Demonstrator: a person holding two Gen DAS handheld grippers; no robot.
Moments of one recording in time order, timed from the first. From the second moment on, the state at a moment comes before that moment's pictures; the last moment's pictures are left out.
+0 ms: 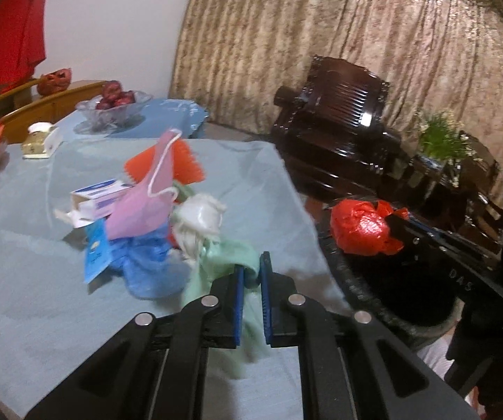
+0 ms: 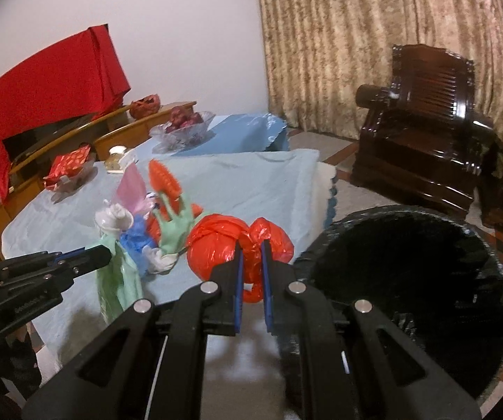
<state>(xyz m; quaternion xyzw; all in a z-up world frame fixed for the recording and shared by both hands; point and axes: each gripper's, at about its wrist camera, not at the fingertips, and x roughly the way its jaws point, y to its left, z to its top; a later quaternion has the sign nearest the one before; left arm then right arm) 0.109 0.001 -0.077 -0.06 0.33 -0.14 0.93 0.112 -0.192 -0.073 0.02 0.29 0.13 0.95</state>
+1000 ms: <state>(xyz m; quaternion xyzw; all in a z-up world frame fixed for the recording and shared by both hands) 0.164 -0.191 -0.054 -0.01 0.29 -0.32 0.90 0.101 -0.349 -0.070 0.05 0.27 -0.03 0.96</state>
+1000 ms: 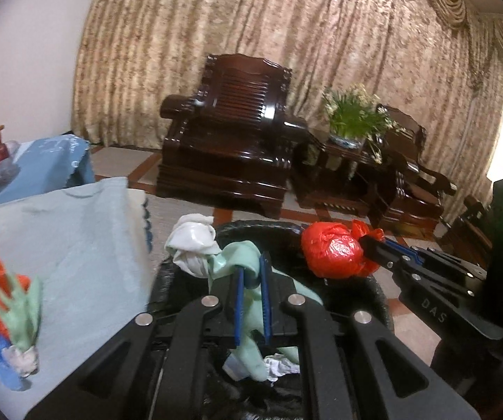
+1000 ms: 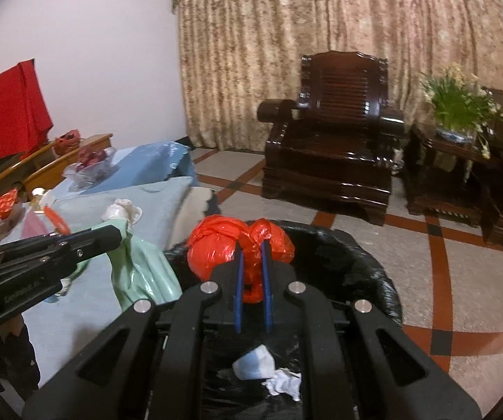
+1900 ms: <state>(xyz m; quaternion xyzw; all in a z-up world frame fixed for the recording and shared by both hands) 0.174 -0.182 -0.074 -0.01 0.32 -0.32 0.89 0.098 -0.361 -0.096 0.05 0.28 -0.08 0.95</state>
